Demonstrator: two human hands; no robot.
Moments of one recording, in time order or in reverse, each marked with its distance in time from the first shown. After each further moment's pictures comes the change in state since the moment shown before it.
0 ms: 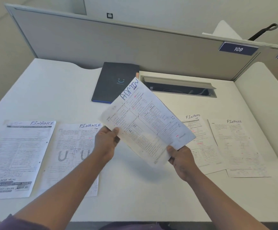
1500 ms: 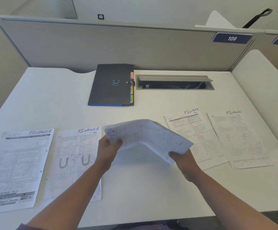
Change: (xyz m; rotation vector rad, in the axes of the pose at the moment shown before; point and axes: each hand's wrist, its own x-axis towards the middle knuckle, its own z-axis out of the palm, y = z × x) left_hand 0.000 -0.020 -0.023 0.583 -0.119 0.202; right_hand -0.013 0.006 -0.014 -0.310 0.100 -0.076
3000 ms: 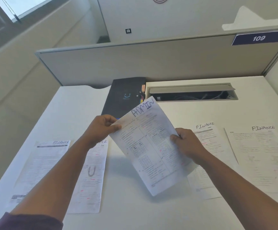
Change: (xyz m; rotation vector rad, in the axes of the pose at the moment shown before) left_hand 0.054 0.143 0.004 0.559 -0.063 0.104; right_hand 0.099 -0.094 -0.037 -0.340 -0.331 -0.252
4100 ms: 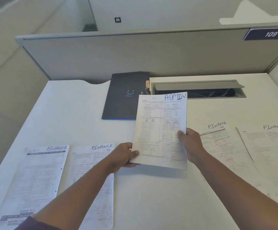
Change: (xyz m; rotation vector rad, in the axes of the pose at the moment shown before) left_hand 0.013 -0.091 0.049 -0.348 -0.409 -0.406; right_hand 0.072 0.021 0.078 0.459 0.376 0.320
